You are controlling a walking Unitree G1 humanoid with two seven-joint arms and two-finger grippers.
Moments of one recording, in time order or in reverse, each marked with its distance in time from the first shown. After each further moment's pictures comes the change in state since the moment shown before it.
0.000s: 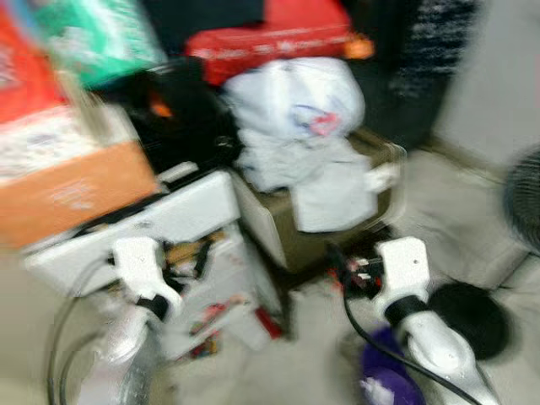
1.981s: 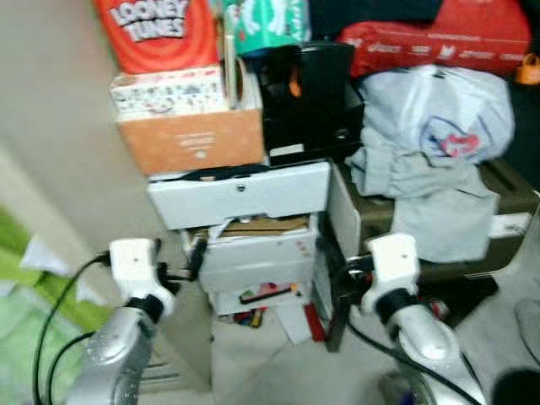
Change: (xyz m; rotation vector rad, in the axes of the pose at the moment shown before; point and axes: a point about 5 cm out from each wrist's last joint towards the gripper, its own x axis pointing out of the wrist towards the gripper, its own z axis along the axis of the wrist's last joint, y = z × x) left arm -0.002 0.008 0.004 0.055 -0.004 0.025; right arm 0.009 0.008 0.001 -0.016 -0.015 0.039
